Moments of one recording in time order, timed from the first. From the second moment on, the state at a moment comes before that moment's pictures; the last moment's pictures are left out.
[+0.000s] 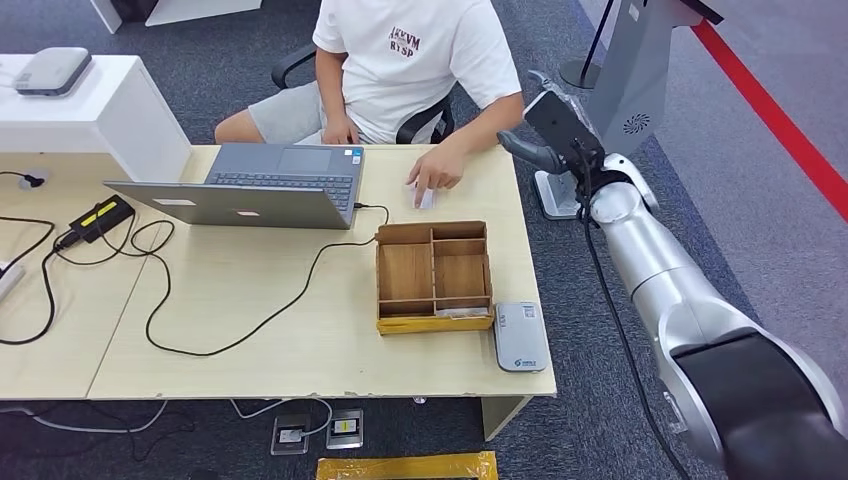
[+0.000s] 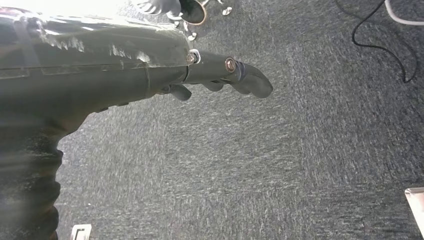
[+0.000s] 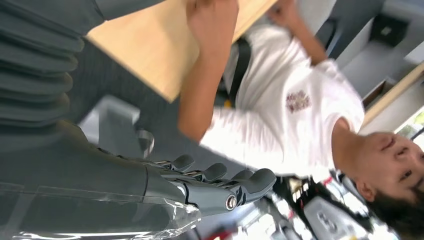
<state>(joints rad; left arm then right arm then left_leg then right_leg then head) -0.13 0.15 -0.36 -0.19 0.00 0.39 -0.14 -1.02 -0.19 0.40 -0.59 0.34 0.03 -0.28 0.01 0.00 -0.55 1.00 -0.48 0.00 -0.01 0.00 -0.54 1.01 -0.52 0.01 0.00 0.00</state>
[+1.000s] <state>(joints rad) -0.13 0.15 -0.36 -0.19 0.04 0.40 -0.13 -0.44 -0.36 0.30 -1.51 -0.28 0.26 0.09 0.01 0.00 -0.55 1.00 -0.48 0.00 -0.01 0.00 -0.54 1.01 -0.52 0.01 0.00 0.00</state>
